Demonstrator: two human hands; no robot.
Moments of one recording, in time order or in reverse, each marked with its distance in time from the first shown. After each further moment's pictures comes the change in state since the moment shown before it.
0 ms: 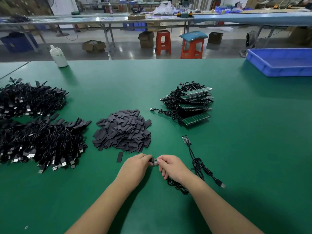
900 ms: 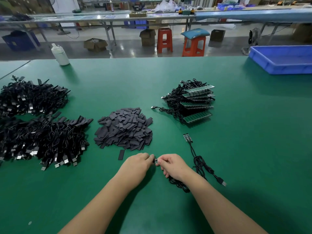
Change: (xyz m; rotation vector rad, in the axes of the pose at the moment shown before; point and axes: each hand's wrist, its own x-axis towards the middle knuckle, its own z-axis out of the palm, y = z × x) left_hand -0.004 0.000 -0.013 0.274 -0.104 0.227; right_hand 0.003 0.005 0.001 -0.062 -0.001 -0.016
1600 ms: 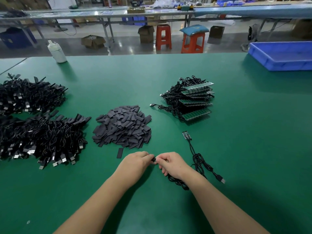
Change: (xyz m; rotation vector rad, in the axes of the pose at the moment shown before) left_hand 0.000 0.003 -0.007 -0.182 0.046 0.024; right_hand 0.000 0.004 0.000 -0.023 -0.016 -0.024
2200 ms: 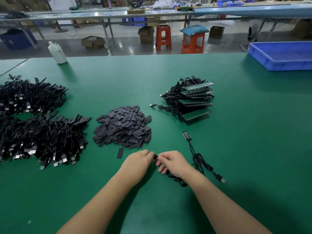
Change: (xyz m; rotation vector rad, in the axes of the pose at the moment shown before) left_hand 0.010 0.007 0.002 0.170 -0.192 -0.134; right_hand 0.002 0.000 0.000 0.153 0.009 0.041
